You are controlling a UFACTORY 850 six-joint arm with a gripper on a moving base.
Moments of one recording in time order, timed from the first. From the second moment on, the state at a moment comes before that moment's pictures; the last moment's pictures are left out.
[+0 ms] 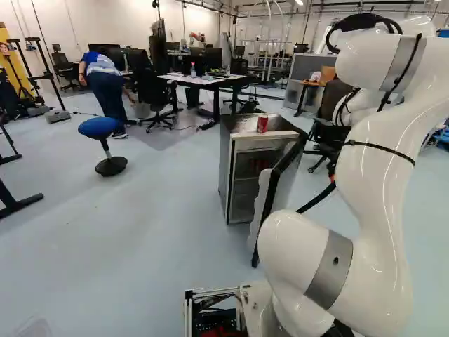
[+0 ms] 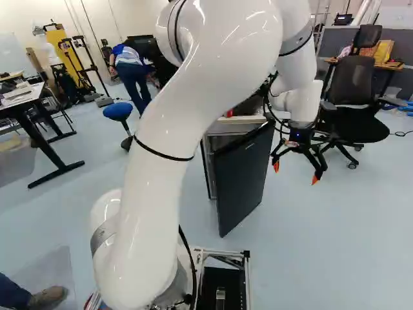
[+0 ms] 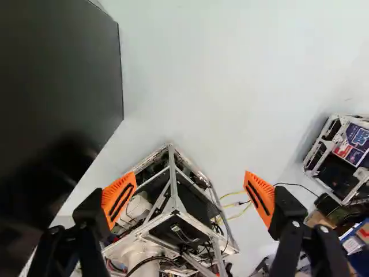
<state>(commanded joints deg) -45.9 -35.3 -77.6 -16.4 -49.2 0.0</state>
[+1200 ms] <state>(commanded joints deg) -39.8 -23.4 -59.6 -33.8 -24.7 0.0</state>
